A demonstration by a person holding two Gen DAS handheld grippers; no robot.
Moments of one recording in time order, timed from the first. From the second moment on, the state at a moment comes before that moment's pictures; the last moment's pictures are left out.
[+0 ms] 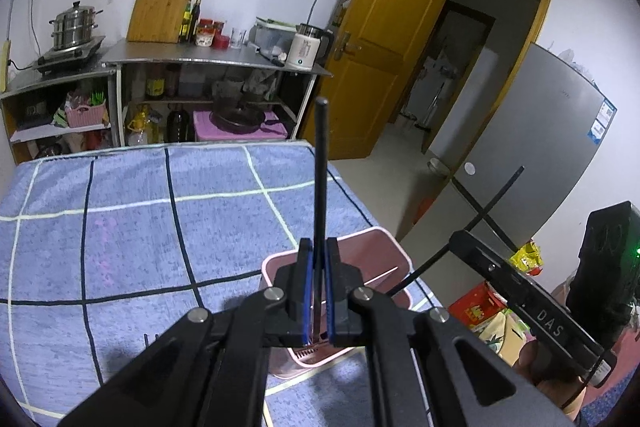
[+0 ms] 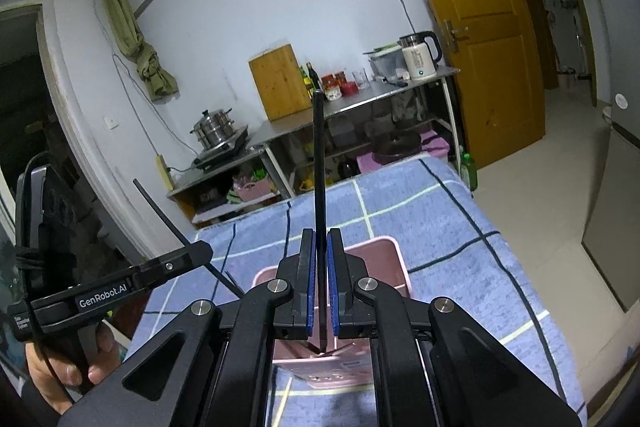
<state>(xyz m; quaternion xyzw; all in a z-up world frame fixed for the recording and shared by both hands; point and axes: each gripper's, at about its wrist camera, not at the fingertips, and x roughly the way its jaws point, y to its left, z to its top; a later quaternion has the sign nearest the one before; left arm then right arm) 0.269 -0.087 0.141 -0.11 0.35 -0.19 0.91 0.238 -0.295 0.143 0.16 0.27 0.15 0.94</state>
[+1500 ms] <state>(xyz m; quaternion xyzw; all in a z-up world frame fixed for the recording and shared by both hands) 0.249 -0.101 0.113 -0.08 0.37 -0.22 0.90 0.238 -0.288 0.102 0.14 0.32 0.12 0.93</state>
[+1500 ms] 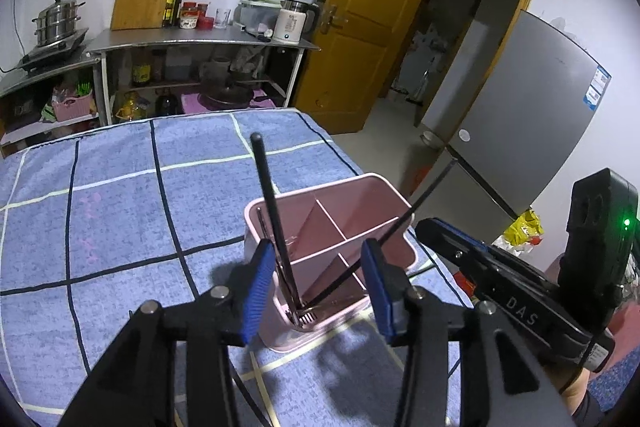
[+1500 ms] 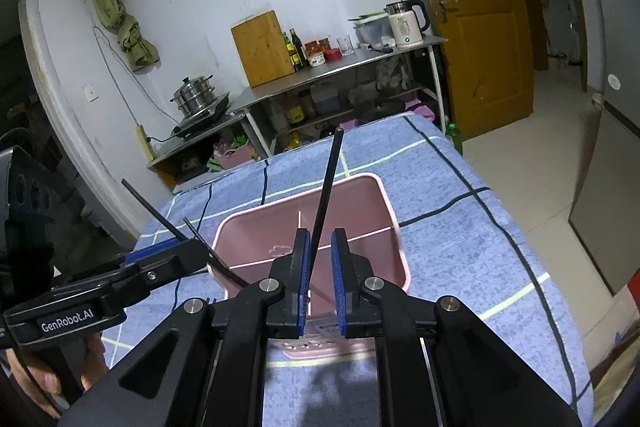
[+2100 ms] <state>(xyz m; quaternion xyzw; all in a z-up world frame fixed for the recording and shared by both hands) 0.172 -0.071 0.133 -0.09 0.33 -0.21 0.92 0.167 -0.261 0.135 0.08 0.27 0.13 0.95</state>
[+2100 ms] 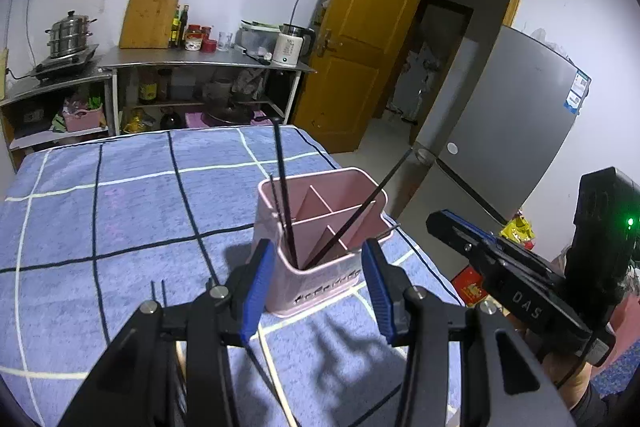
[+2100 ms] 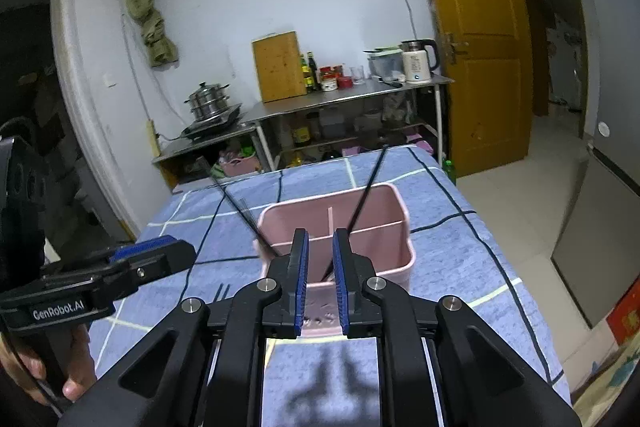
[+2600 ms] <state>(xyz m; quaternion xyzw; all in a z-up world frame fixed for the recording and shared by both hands) 0.114 -0.025 0.112 -0.11 0.33 -0.16 0.93 0.124 -0.222 0.112 0.05 0.29 0.17 0.94</state>
